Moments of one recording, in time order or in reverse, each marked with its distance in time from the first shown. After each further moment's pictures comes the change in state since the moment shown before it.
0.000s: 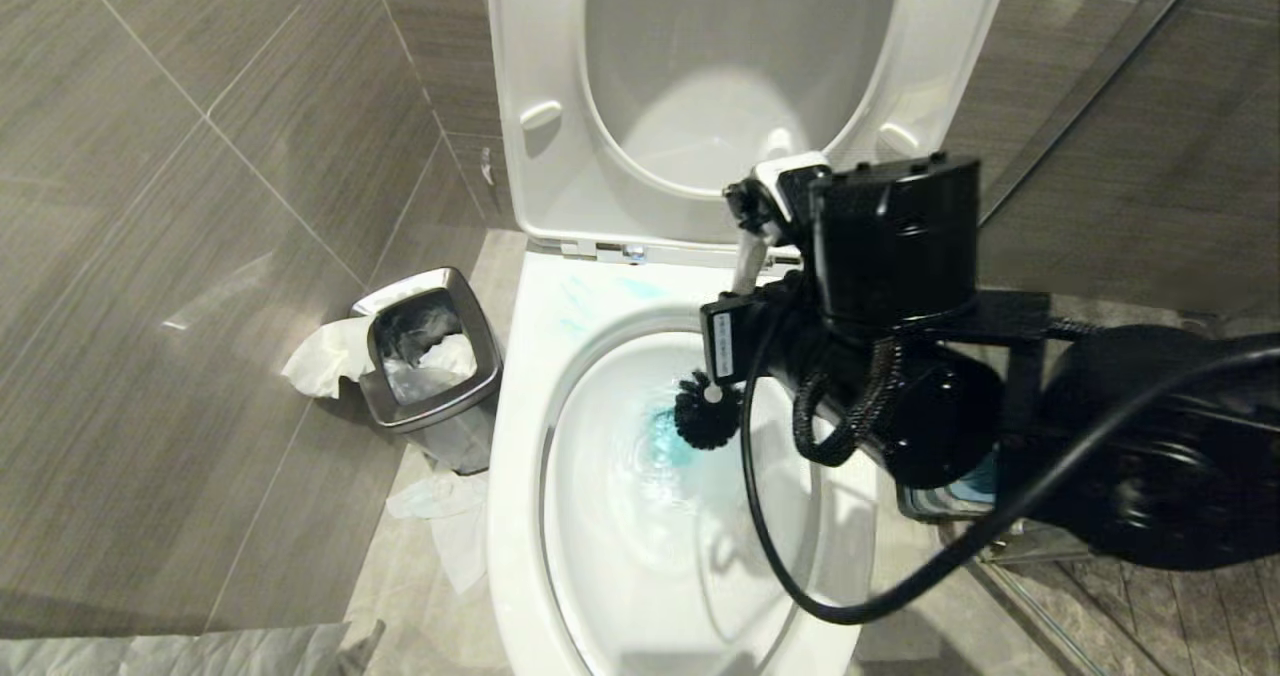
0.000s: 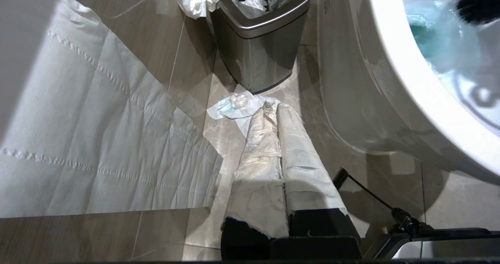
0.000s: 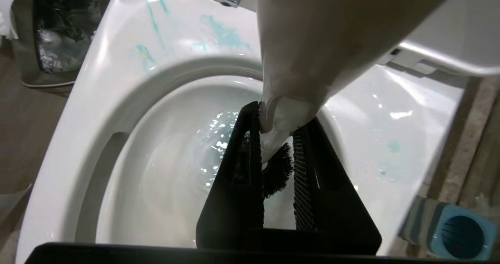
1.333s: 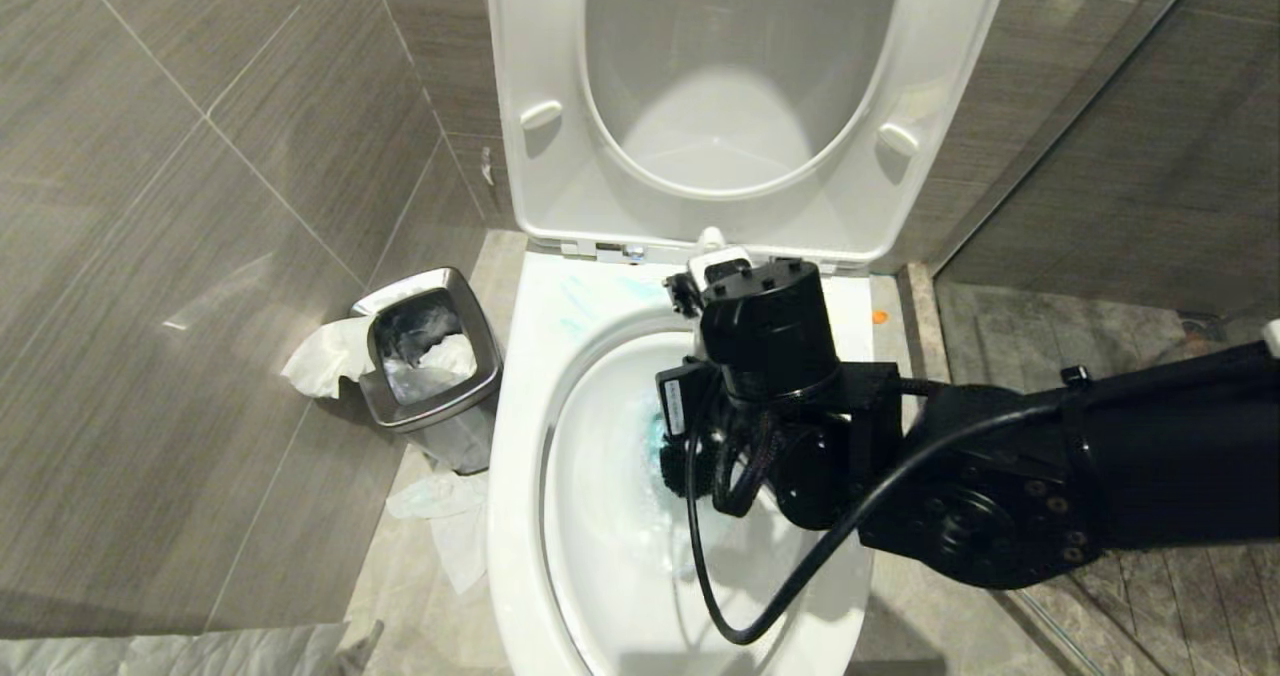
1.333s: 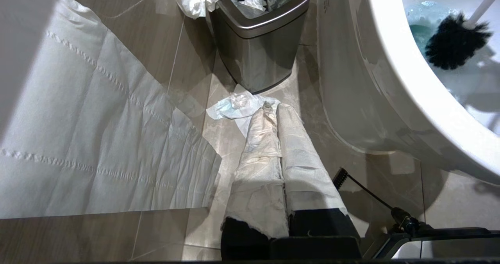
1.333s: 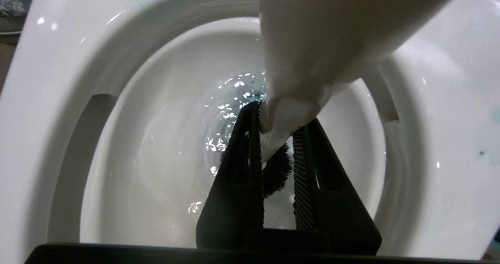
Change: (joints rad) left arm -0.003 0.000 0.000 0.000 0.000 0.001; right arm 0.007 0.181 -0.013 -0.028 -0.009 0.063
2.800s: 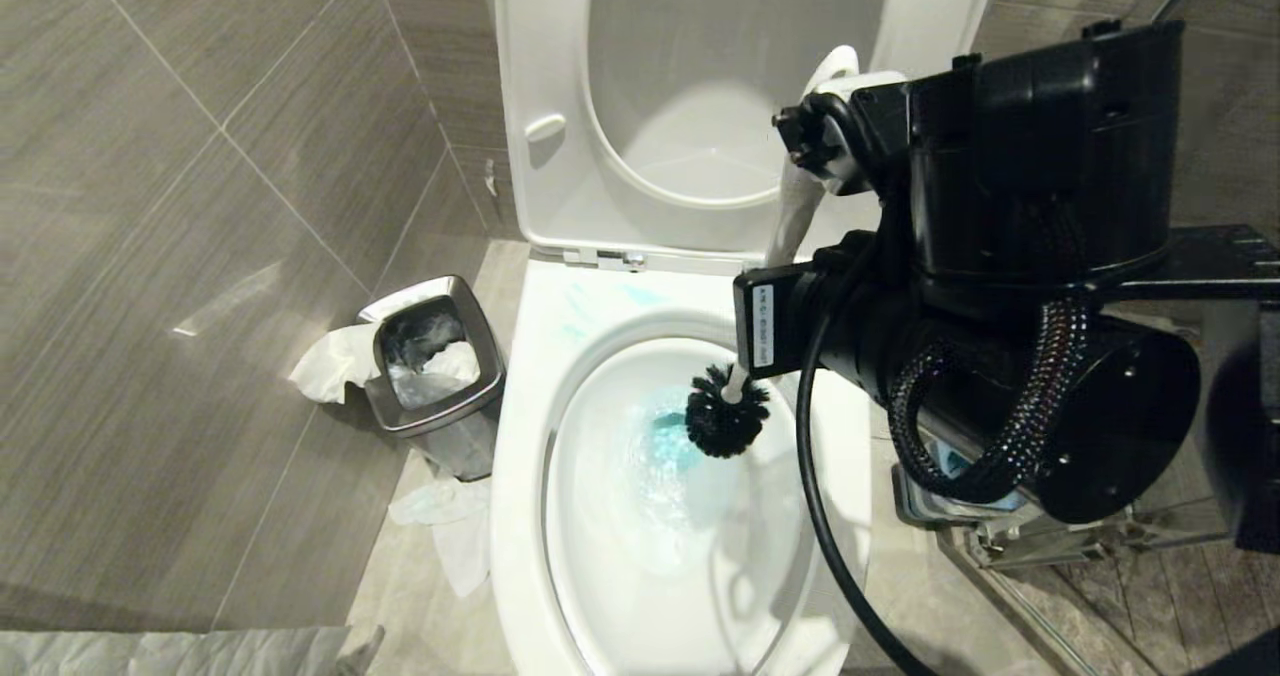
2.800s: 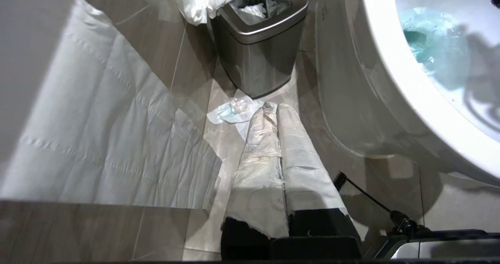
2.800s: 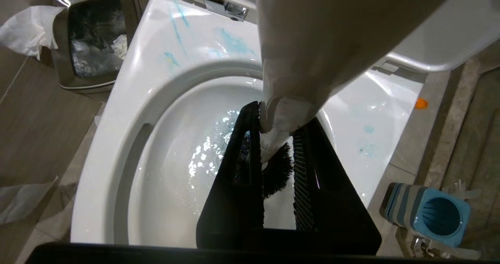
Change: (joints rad) left arm 0.000 0.000 0.000 0.001 0.000 -0.001; right arm 0.093 -0.295 -0.045 0.232 -0.090 -0.004
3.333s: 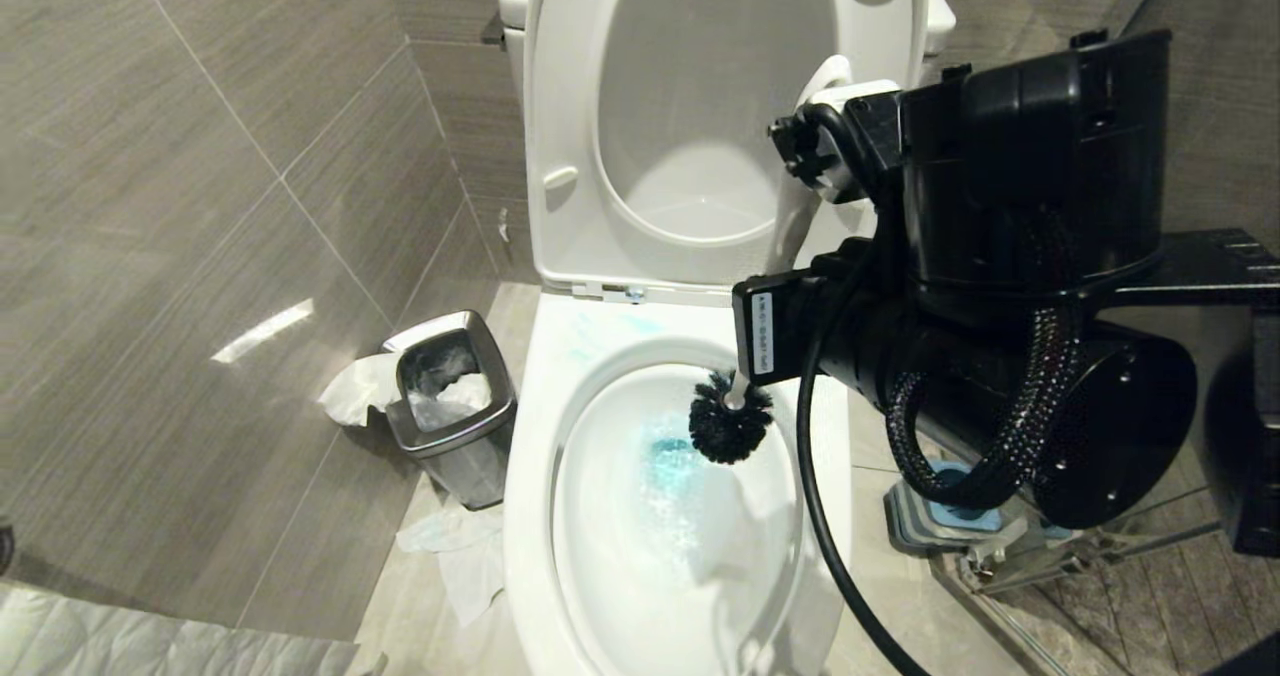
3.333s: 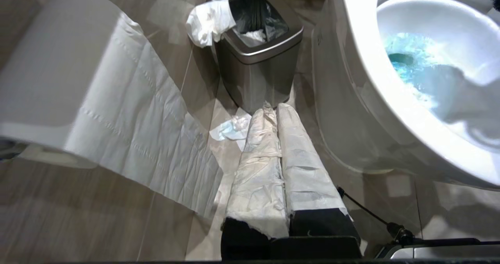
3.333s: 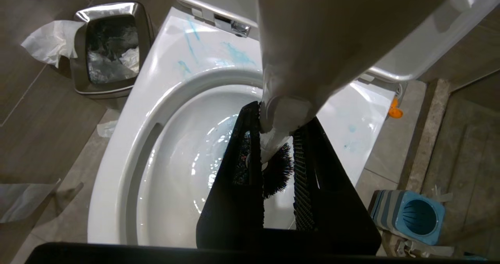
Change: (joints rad) left arm 0.000 0.000 0.000 0.004 0.001 -0.003; right arm -0.001 0.003 0.000 0.017 -0.001 0.000
